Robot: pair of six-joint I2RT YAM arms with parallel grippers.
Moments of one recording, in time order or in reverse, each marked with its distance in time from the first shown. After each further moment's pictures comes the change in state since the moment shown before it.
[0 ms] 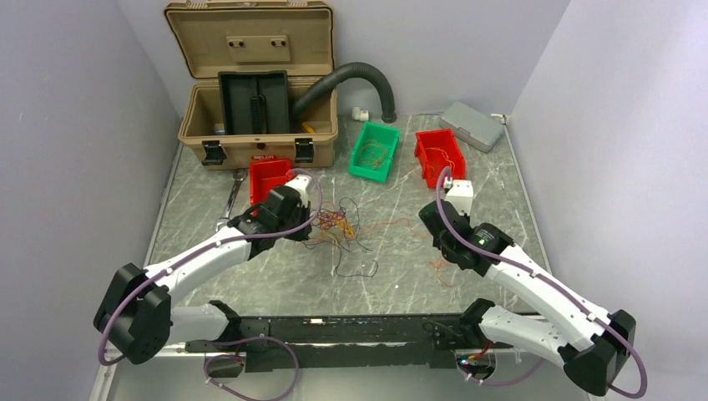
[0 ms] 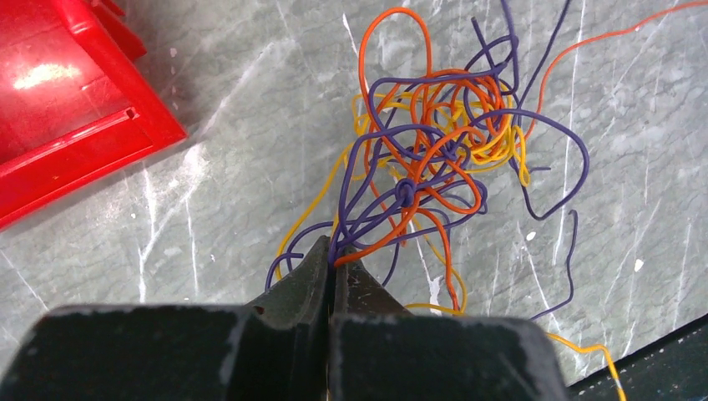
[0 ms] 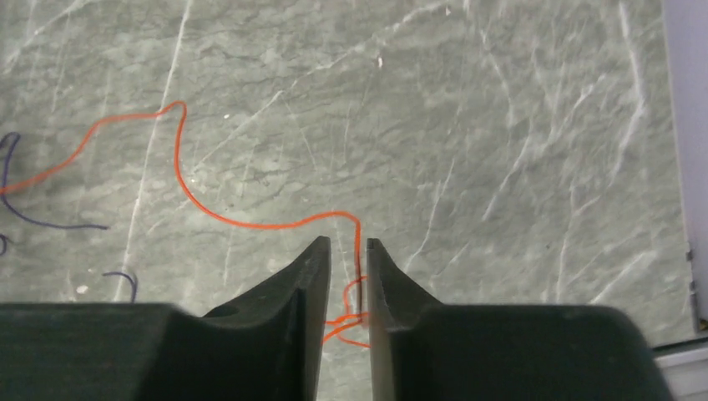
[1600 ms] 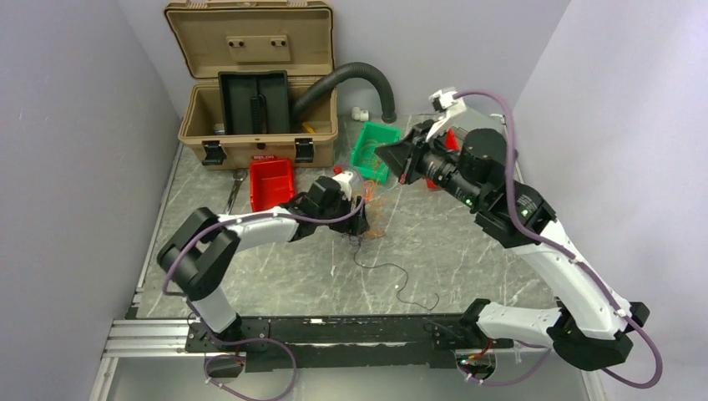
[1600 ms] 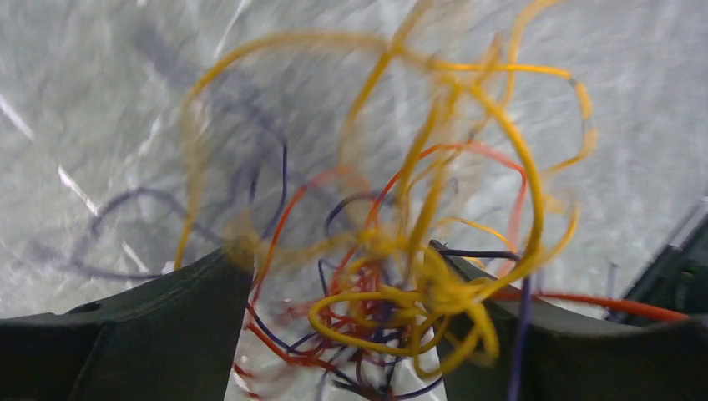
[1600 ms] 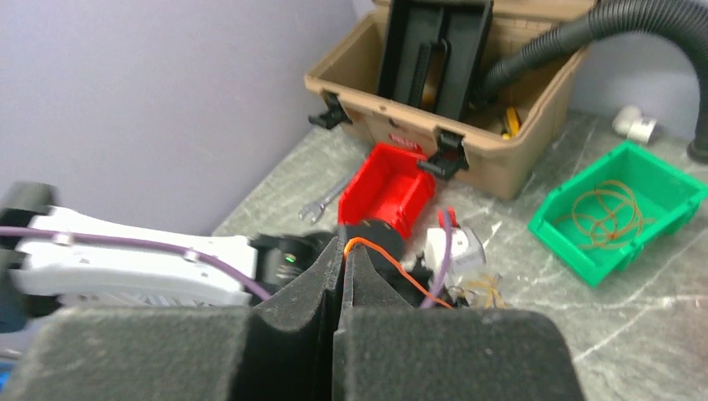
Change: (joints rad) left arm -0.119 0.413 0.192 0.378 0.232 -0.043; right arm 0.049 0.167 0.629 0.431 -0.671 -0.261
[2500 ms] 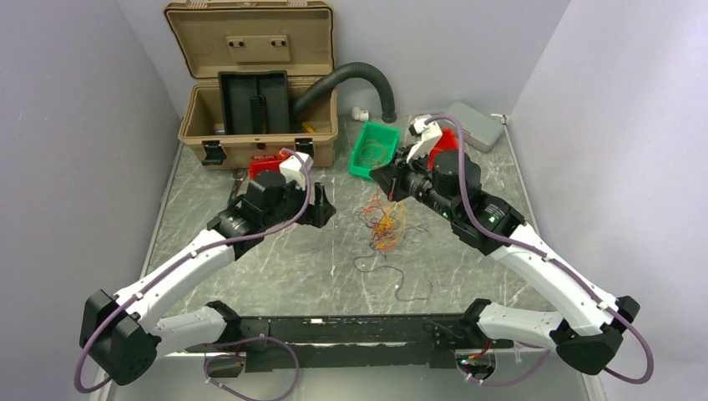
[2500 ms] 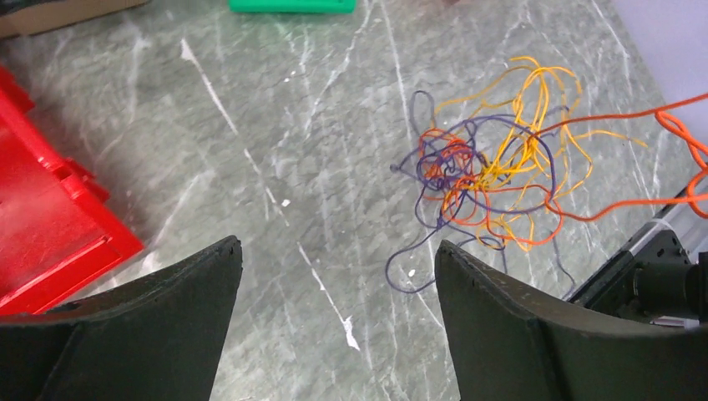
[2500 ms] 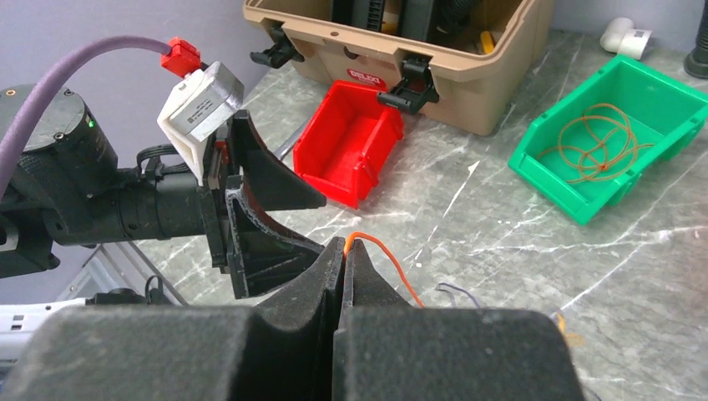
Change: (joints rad) left arm 0.127 -0.550 -0.071 -0.344 -0.098 0.067; right arm 0.000 -0.023 -0.249 0.112 0.051 0.012
